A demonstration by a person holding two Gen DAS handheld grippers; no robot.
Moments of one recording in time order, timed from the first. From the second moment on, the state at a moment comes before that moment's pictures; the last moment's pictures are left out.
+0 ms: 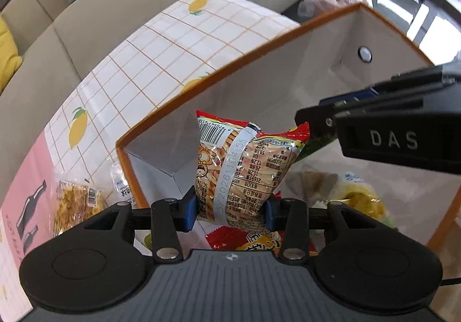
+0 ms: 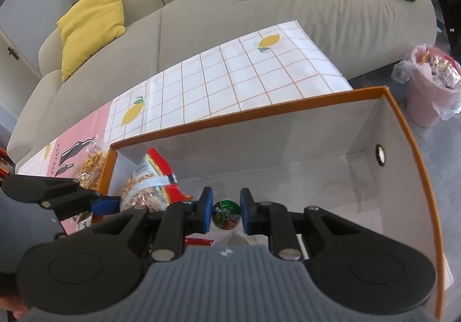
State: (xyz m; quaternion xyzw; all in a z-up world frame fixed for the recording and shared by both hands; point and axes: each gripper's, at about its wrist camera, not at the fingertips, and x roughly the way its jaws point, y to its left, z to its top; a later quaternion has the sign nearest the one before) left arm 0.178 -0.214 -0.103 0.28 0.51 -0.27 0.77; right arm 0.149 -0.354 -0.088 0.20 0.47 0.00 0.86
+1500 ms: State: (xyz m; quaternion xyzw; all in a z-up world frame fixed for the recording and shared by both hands) left arm 0.184 -0.154 -0.061 0.10 0.52 -0.29 0.79; right arm 0.162 -0.326 -0.131 0.12 0.58 0.00 0.81
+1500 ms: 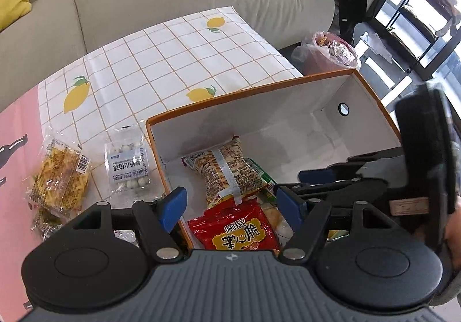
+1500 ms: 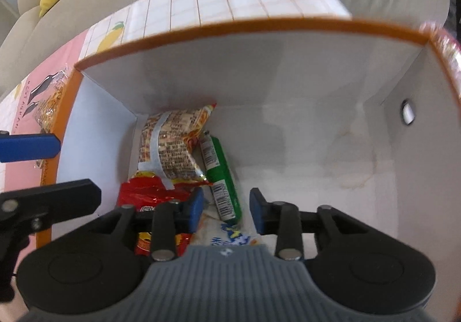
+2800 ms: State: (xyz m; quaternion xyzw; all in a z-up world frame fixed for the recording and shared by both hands) left arm 0.073 0.032 -0.045 0.00 0.45 -0.14 0.88; right arm 0.018 -0.158 -0.034 0.00 0.35 0.00 0.94
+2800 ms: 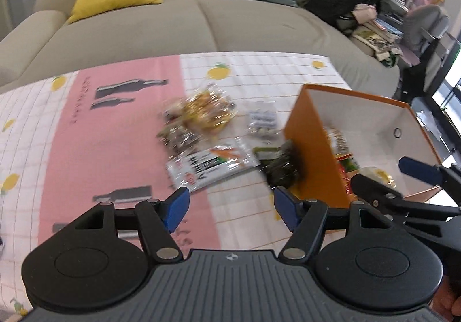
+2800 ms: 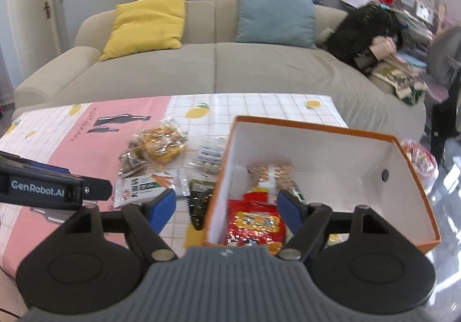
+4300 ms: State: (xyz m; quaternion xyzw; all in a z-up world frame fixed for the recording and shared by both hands) left arm 0.174 0.029 -0.144 0.19 0.46 -0.36 0.79; right arm 0.183 -0.084 -0.124 -0.38 0.56 0.32 0.67
